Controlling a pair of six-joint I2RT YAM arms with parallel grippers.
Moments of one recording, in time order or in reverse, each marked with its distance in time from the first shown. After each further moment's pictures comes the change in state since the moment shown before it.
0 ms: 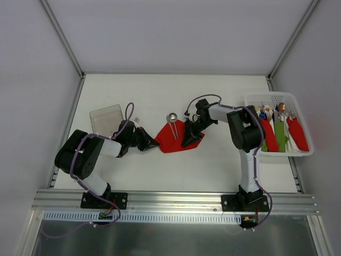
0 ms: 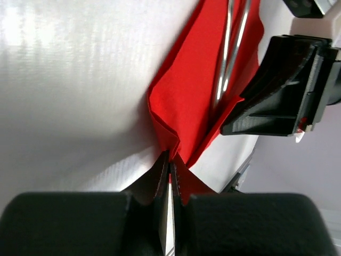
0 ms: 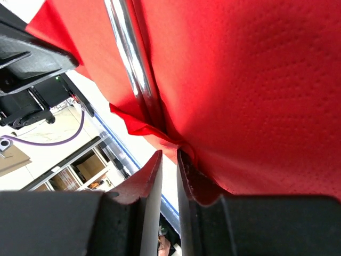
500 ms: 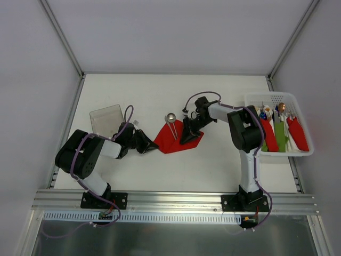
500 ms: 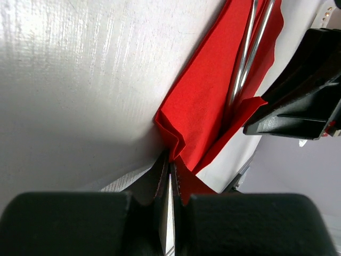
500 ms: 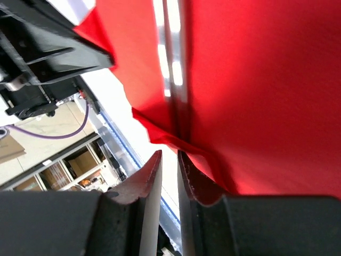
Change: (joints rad) left arm 0.002 0.007 -0.026 -0.016 -0.016 -0.019; right arm 0.006 -0.007 0.026 0.011 -0.042 -0.035
